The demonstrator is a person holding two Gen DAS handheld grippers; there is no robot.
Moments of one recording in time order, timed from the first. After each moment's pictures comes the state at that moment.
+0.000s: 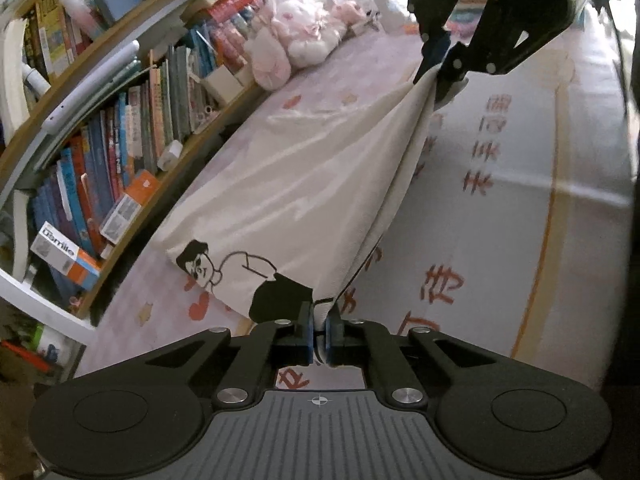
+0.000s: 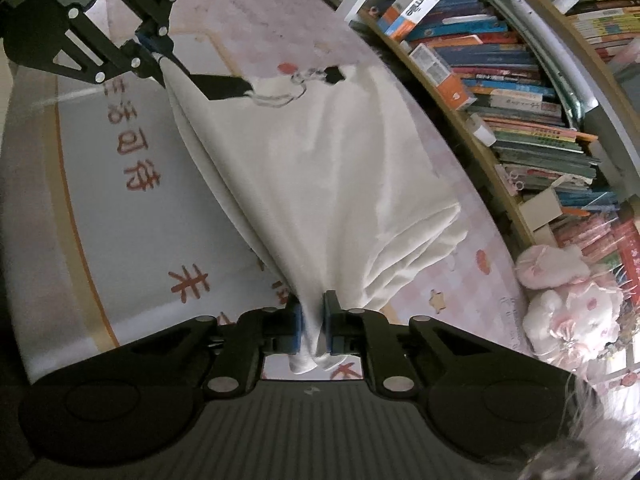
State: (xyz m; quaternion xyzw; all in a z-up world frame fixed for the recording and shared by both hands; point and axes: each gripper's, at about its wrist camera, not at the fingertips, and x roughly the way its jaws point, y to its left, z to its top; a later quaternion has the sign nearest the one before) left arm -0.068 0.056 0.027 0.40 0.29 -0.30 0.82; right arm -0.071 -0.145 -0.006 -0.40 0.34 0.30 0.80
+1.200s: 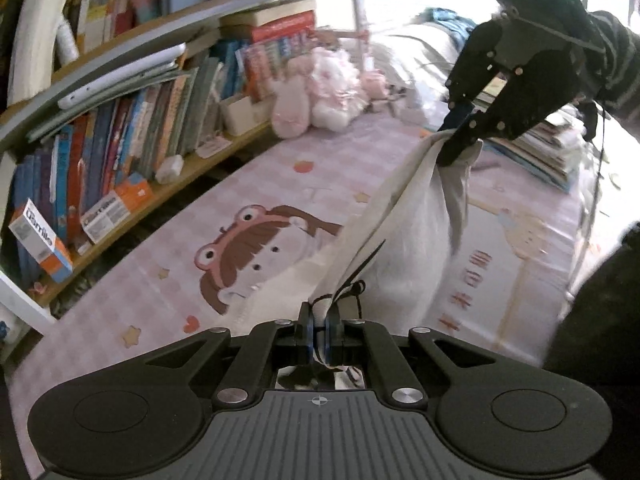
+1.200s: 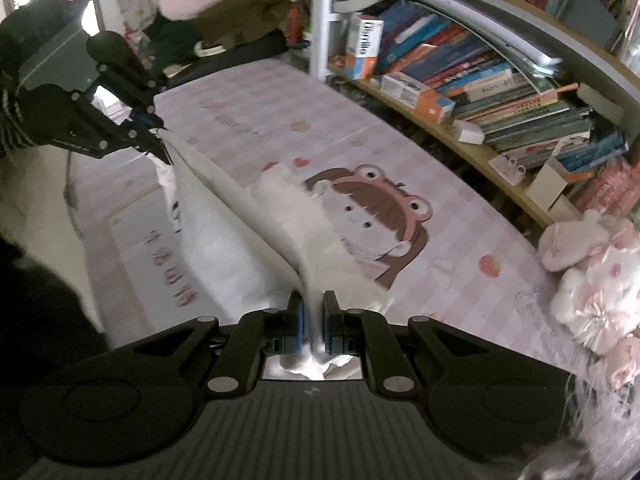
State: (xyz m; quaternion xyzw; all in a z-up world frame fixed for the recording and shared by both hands) left arm 0.016 0.069 0.136 0.23 0.35 -0.35 0.84; right arm 0.016 -0.201 0.122 -0.20 0.40 0.38 0.81
